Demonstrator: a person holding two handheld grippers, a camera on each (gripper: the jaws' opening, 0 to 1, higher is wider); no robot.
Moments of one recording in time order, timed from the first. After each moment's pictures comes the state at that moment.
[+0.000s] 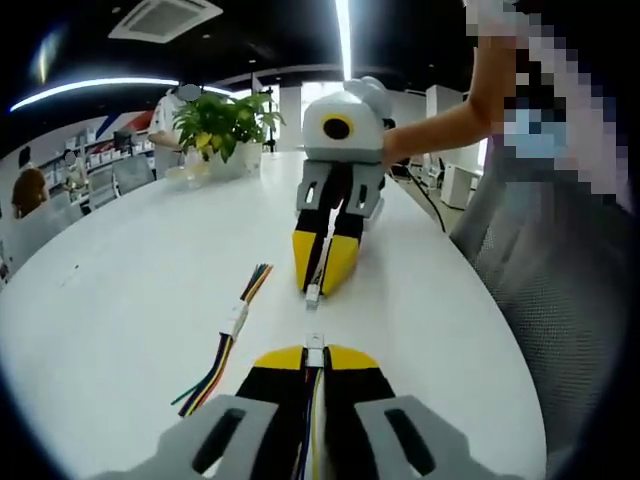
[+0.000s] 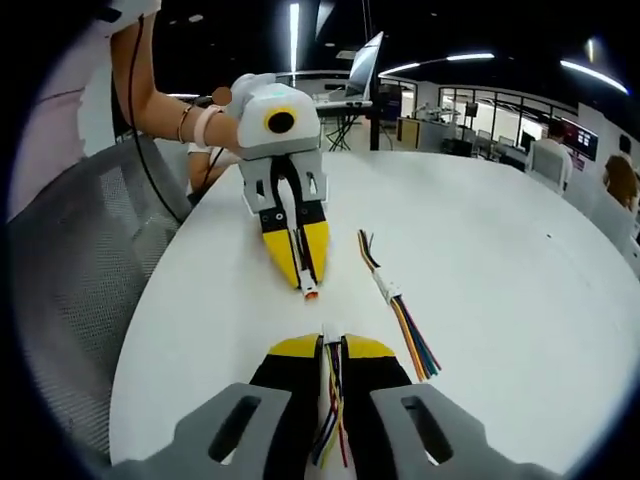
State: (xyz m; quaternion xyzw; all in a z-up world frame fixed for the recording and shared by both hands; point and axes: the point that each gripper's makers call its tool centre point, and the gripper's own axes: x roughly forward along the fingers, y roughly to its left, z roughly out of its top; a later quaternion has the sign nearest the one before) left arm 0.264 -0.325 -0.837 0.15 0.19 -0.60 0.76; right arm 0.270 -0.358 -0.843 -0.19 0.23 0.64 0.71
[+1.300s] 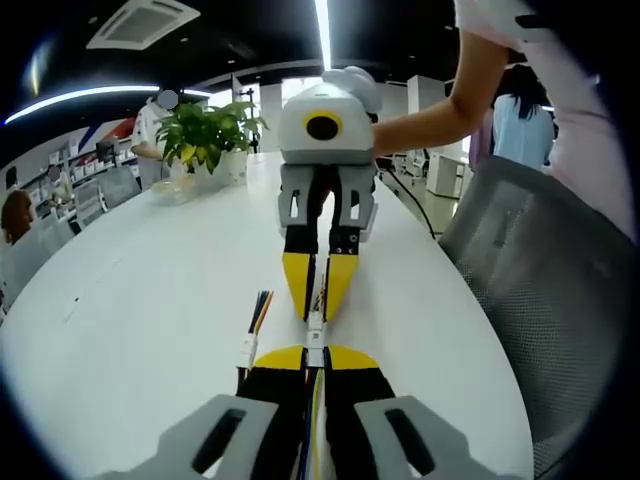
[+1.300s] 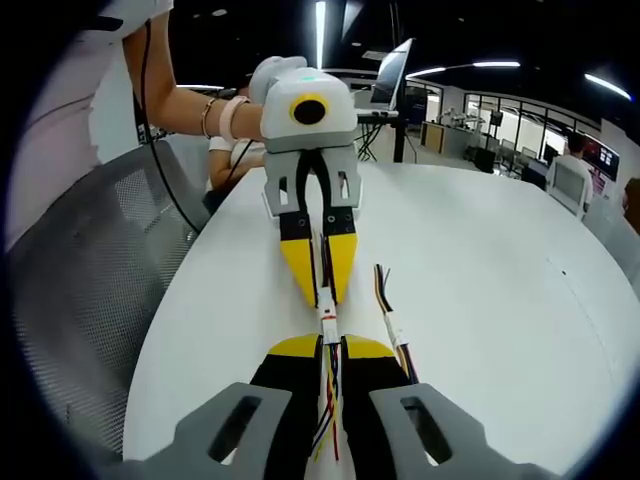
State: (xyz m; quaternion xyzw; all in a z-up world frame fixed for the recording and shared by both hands) left arm 0.273 -0.327 -0.819 0.18 0.19 -0.62 0.74; right arm 0.263 -0.336 -0.819 -0.21 0.22 0.68 0.67
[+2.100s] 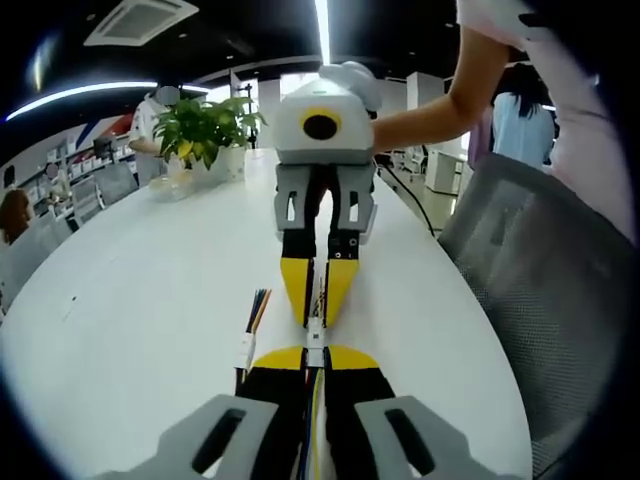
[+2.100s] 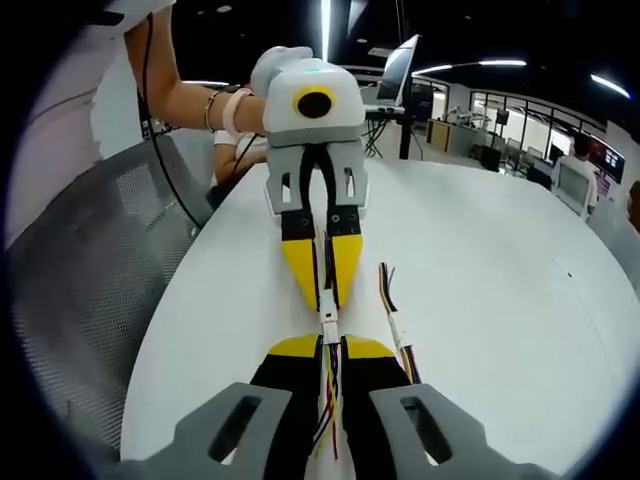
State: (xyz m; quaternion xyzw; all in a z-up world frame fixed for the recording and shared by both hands) left arm 0.272 -0.329 -0.819 0.19 0.19 -0.63 0.73; right arm 0.261 -0.334 -0.821 -0.22 0.22 0.68 0.66
